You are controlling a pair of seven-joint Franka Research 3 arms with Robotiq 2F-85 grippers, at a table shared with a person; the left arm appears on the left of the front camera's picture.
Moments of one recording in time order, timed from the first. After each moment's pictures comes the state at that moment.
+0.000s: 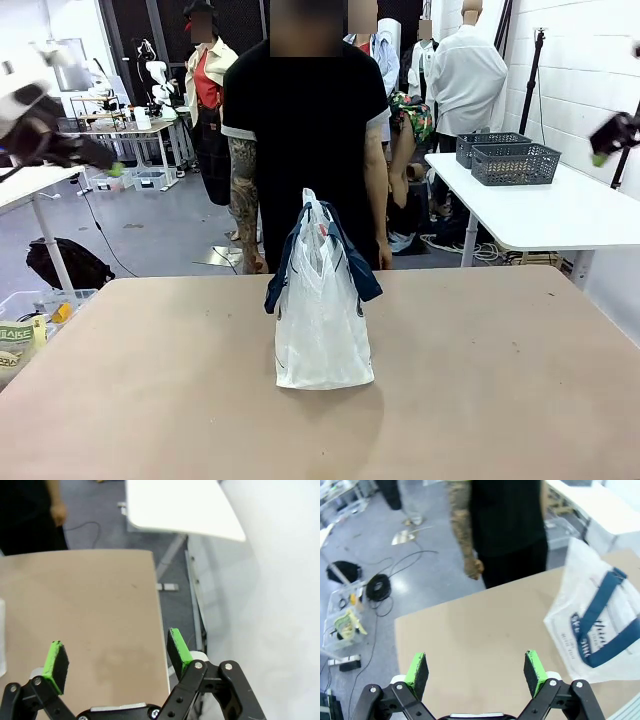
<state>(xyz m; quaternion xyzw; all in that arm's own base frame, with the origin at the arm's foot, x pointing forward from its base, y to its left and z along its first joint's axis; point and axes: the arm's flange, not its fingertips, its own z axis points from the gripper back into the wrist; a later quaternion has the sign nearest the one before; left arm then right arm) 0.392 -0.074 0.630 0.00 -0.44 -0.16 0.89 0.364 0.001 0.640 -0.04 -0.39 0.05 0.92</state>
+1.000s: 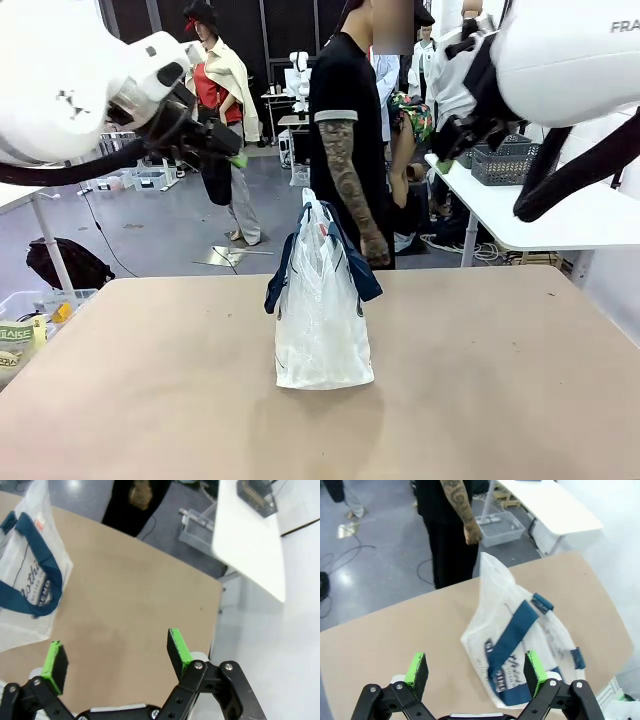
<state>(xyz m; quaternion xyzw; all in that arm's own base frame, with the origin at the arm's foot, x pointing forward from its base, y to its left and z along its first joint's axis) 0.444 -0.208 0.618 -0.14 -0.39 -0.18 0.89 0.367 0.185 0.642 -0.02 -0.34 0.24 0.91</state>
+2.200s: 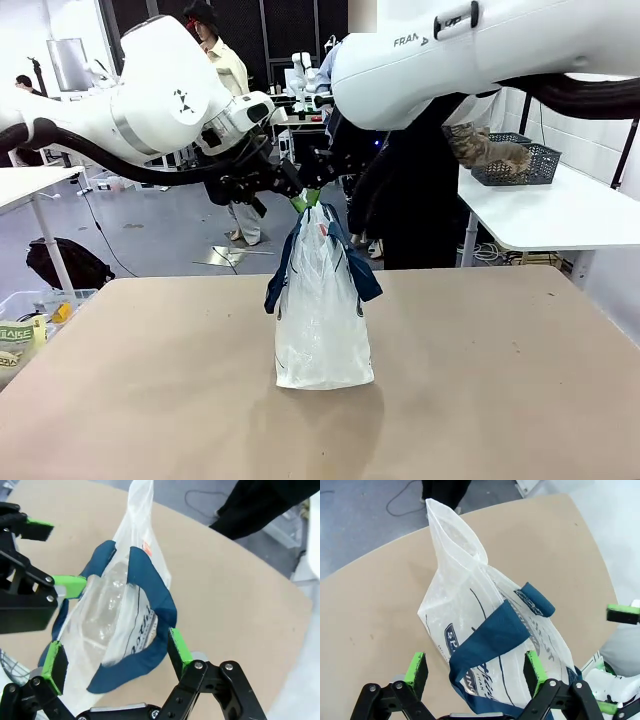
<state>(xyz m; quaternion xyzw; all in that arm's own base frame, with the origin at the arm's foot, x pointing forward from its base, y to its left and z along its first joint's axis) 0.530 -0.286 0.555 -0.17 -0.20 -0.22 0.94 0.466 0.334 0.584 0.12 -0.23 0.23 0.94</state>
